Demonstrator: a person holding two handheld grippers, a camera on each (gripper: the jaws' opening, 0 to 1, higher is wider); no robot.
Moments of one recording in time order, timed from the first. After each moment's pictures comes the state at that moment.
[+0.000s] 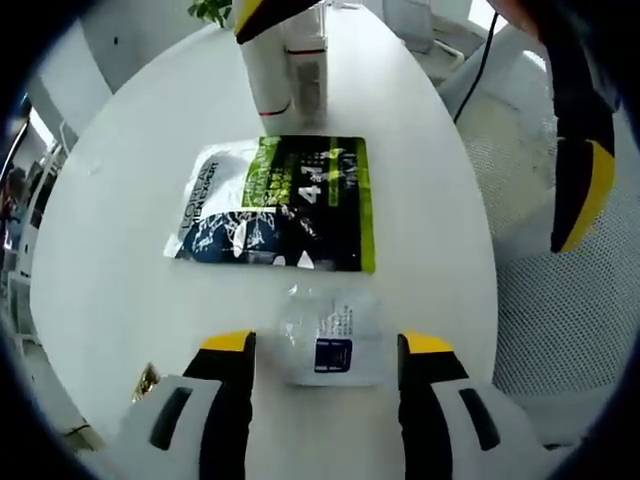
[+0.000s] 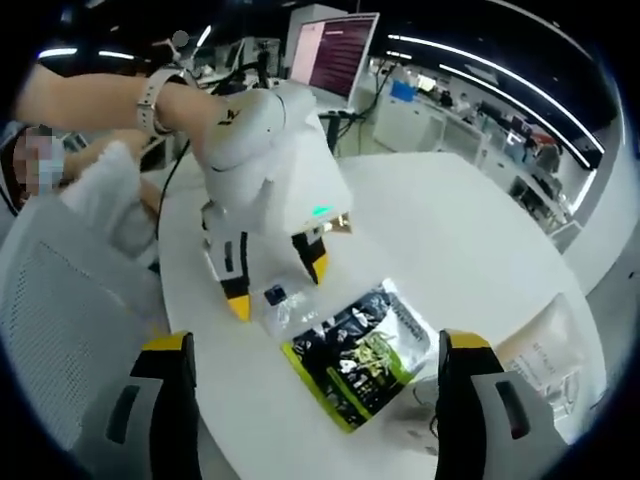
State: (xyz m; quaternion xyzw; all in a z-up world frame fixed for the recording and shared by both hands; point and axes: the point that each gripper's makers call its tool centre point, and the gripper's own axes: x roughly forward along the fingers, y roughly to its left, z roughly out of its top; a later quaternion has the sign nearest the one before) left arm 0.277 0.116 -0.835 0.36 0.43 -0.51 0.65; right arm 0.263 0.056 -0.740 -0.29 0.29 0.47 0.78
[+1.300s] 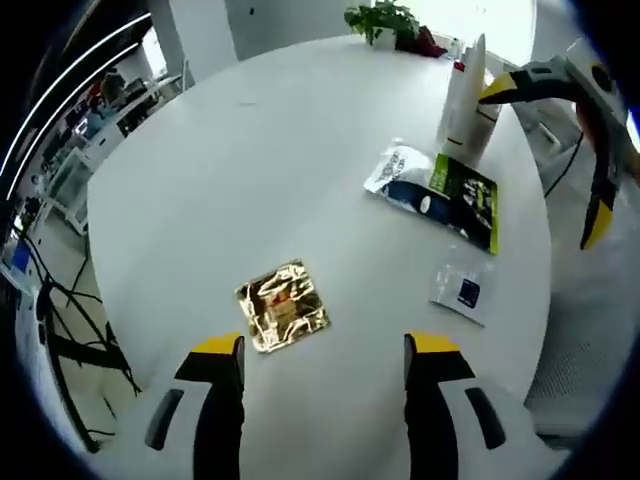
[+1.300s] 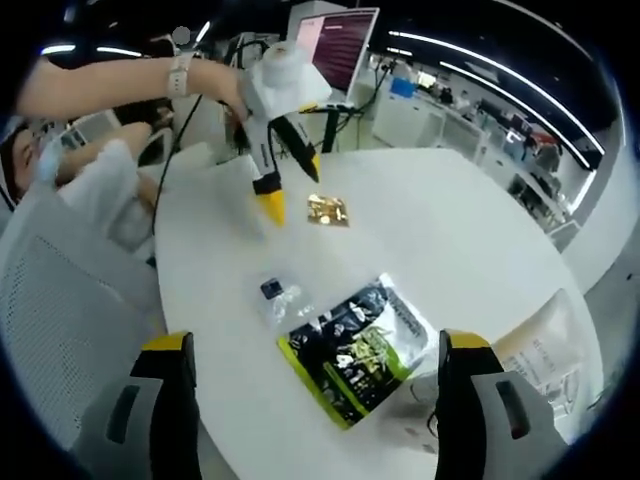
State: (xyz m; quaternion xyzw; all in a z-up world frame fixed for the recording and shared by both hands) left arm 0.351 0.232 -0.806 0.23 0.45 -0.34 0.80; right arm 0.264 0.053 -0.744 -0.29 0.29 0.47 0.78
